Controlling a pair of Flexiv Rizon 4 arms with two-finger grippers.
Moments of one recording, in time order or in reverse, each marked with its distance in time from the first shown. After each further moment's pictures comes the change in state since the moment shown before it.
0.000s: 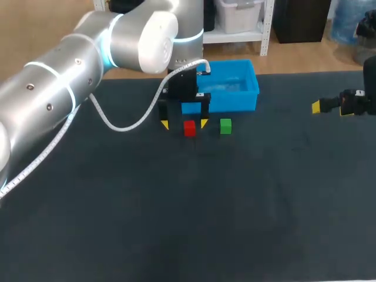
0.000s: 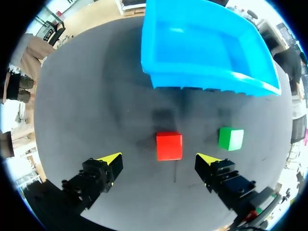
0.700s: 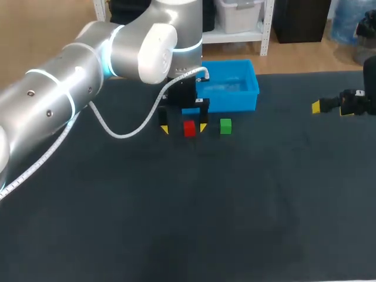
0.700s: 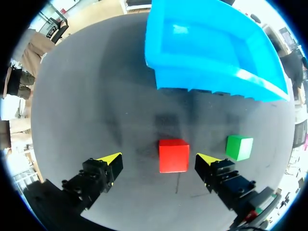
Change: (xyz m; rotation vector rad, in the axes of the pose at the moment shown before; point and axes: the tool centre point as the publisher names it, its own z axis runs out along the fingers) left arm -0.003 0.004 0.021 -0.009 -0.016 -0.019; right arm 0.000 0.000 0.000 0.000 0.000 0.000
